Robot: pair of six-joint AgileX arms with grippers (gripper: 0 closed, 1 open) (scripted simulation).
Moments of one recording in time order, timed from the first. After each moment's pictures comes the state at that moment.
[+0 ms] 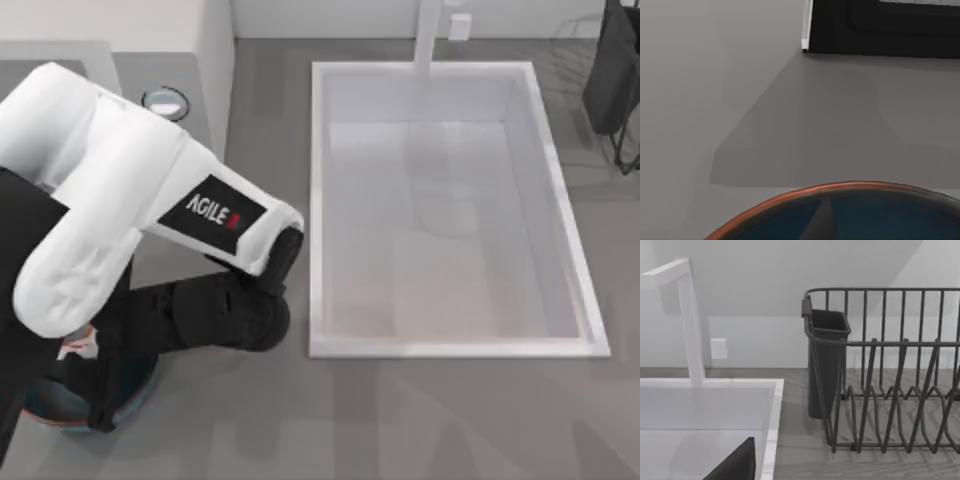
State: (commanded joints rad) left arm -0.61 2.40 1.32 -1.59 -0.87 -2.78; right arm 0.00 0.00 0.00 0.00 0.00 0.00
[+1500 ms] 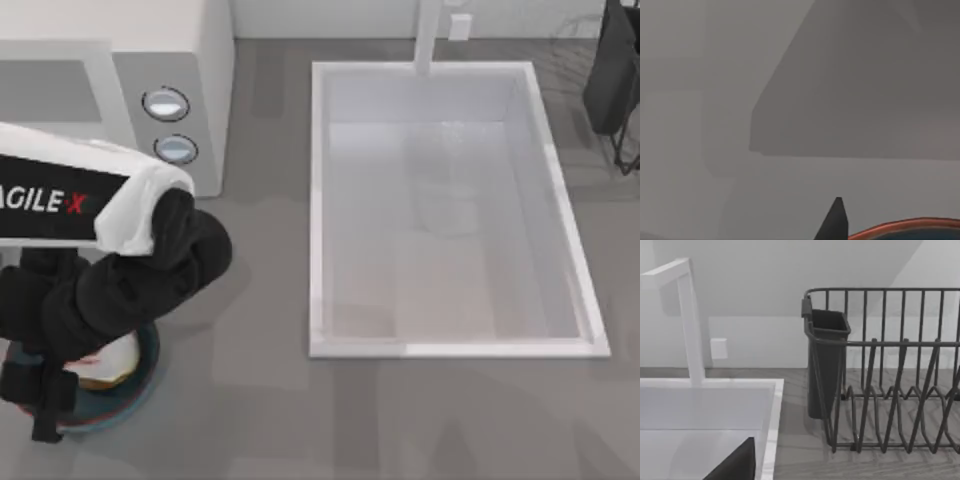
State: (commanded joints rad) left arm -0.49 1.92 1.00 -1.19 -0.72 -2.36; right arm 0.00 0.00 0.00 0.00 0.00 0.00
